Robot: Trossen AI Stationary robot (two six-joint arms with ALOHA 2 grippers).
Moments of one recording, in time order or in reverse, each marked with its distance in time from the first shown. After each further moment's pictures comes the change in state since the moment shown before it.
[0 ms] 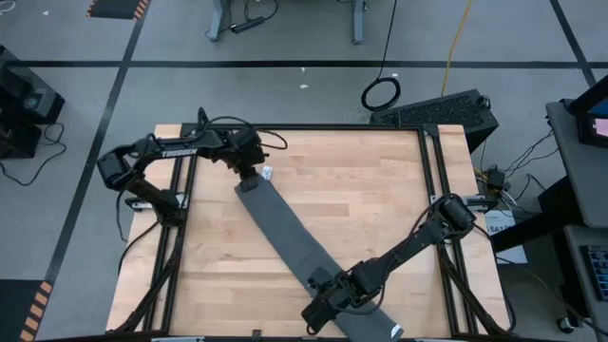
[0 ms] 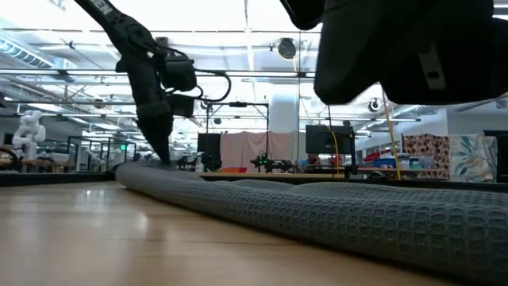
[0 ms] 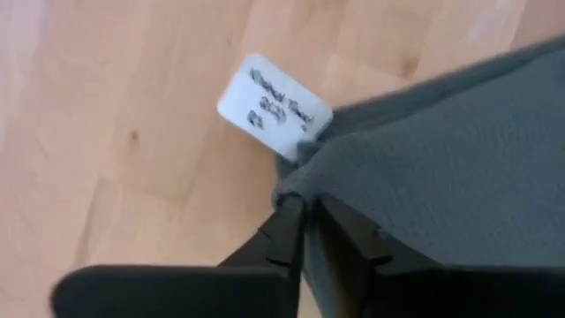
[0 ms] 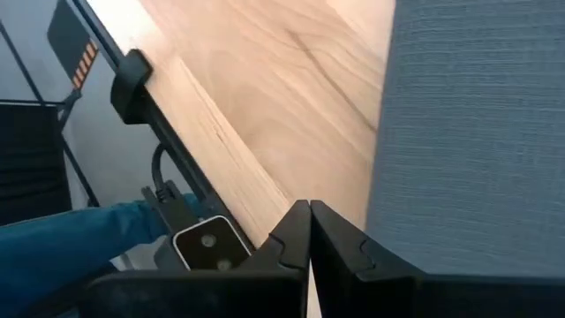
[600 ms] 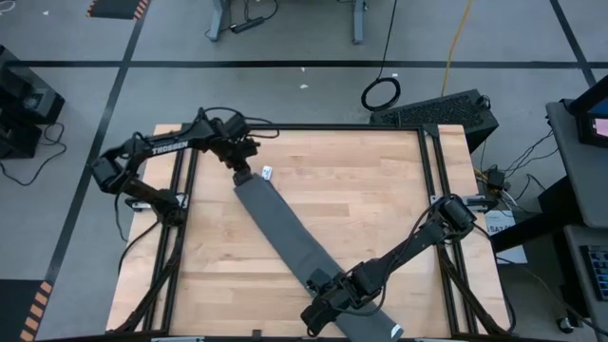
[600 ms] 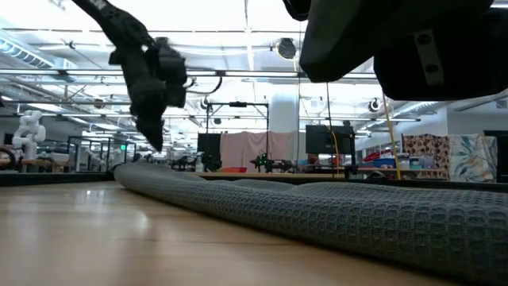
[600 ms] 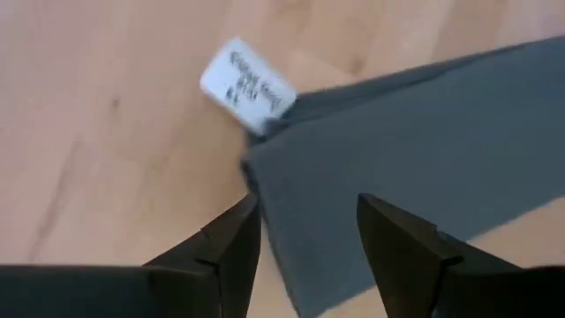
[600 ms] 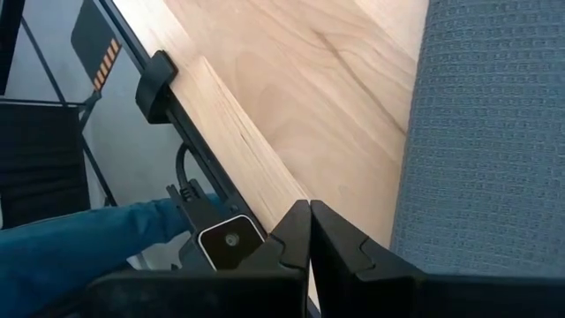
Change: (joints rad) left arm 0.113 -0.059 0.050 -0.165 0.192 0.004; right arm 0.004 0.000 0.000 0.044 0.003 0.002
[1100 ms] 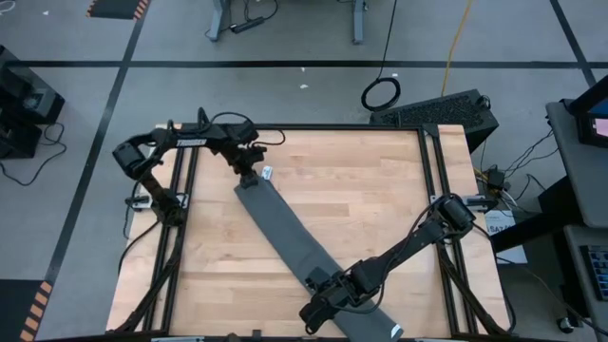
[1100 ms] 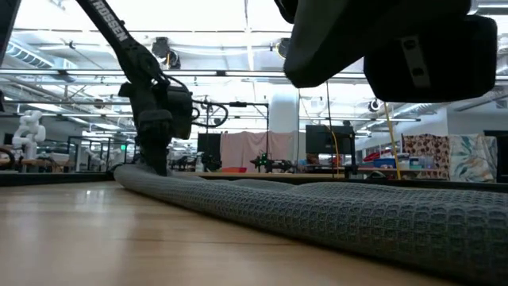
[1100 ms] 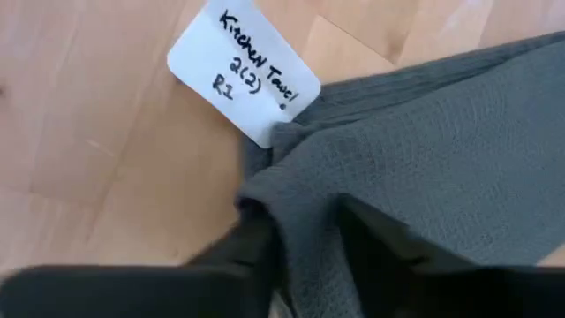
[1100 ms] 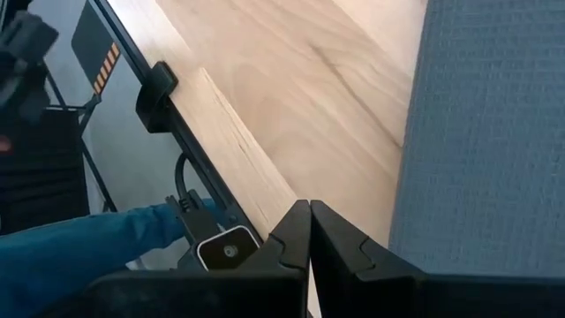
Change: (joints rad) left arm 0.028 0.223 -0.046 0.157 0.116 0.021; right arm -0.012 0.000 0.000 0.001 0.006 -0.014
